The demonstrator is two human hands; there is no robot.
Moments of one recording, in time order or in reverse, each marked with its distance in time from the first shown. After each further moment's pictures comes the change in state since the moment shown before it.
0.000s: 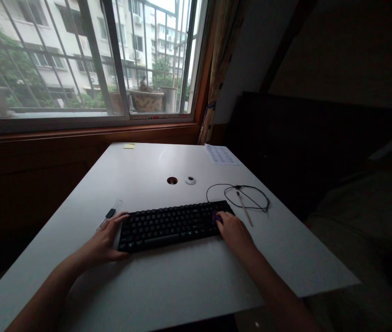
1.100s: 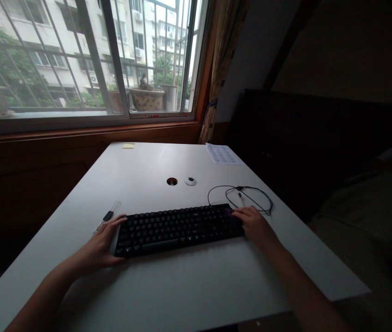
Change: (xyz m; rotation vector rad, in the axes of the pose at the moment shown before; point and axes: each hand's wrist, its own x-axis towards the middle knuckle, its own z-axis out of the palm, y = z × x) left_hand 0.000 0.002 -0.004 -0.012 -0.007 -0.003; right_hand 0.014 0.108 0.001 0.118 0.138 -0.296
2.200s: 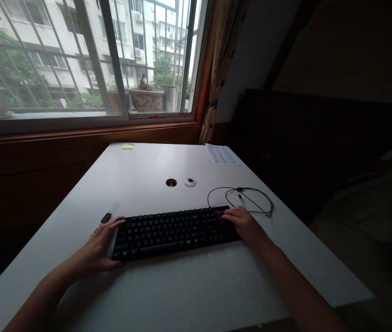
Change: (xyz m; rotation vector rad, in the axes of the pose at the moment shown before) left_hand -0.002 -0.001 0.000 -0.019 -0.025 -0.015; right_hand 0.018 -0.010 0.011 0.177 0.002 -0.181
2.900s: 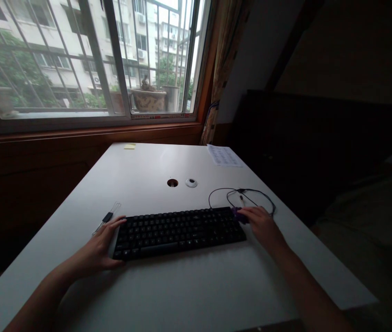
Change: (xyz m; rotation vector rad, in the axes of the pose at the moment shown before) left_hand 0.002 0.005 -0.002 -0.015 0.005 -0.005; right_hand -0.015 0.012 -0.028 -0.173 0.093 0.177
